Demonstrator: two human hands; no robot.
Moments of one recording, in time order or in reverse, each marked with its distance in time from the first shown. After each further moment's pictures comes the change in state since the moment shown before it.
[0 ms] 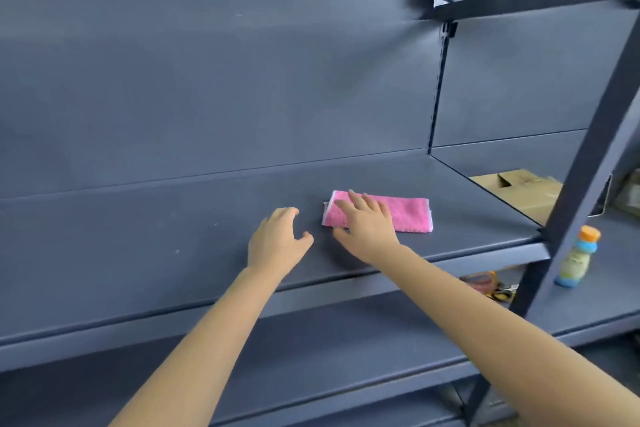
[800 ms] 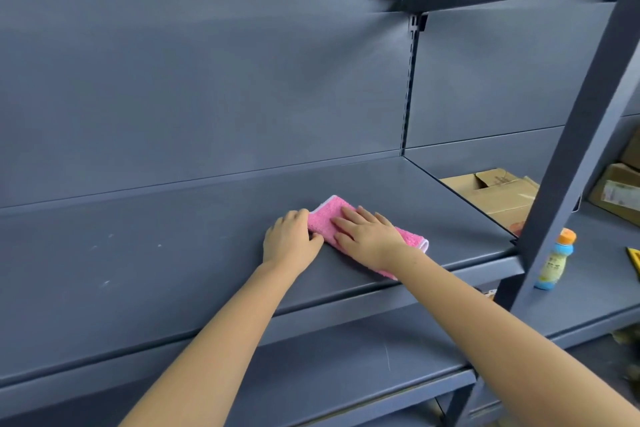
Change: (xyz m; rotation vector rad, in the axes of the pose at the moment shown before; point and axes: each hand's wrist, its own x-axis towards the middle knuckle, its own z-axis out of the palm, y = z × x) left_hand 0.049 0.068 0.058 0.137 -0.116 0.090; right_hand 0.025 0.092 0.004 -0.083 -0.222 -0.044
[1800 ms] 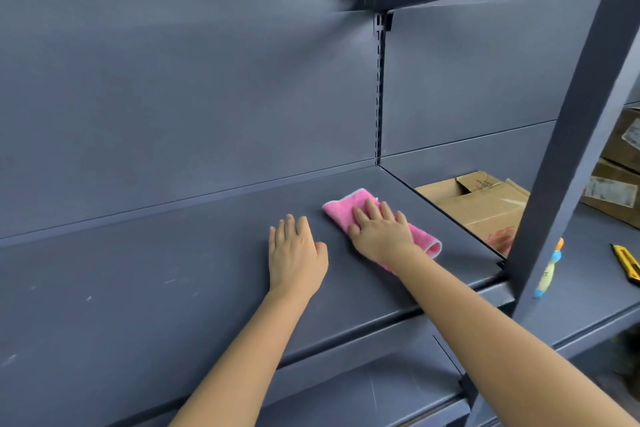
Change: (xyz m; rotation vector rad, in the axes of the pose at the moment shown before) left_hand 0.039 0.053 0.040 0.025 0.088 0.006; right_hand 0.037 0.072 -0.017 -0.069 0.018 0.301
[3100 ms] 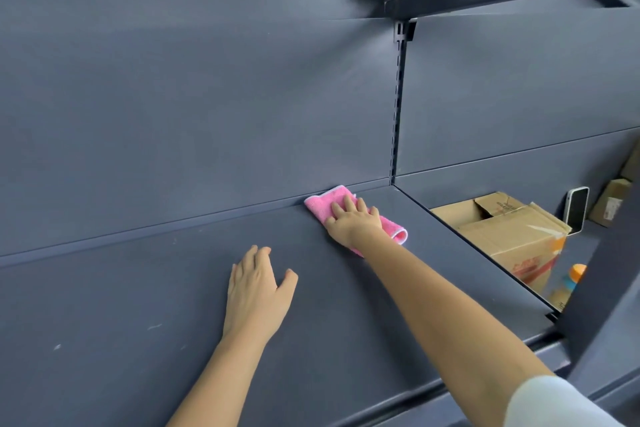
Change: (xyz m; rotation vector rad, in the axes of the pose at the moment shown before) left_hand 0.018 -0.054 -0.011 -0.255 -0.025 -0.168; right_hand 0.110 -0.038 -0.002 0.029 -0.078 -0.008
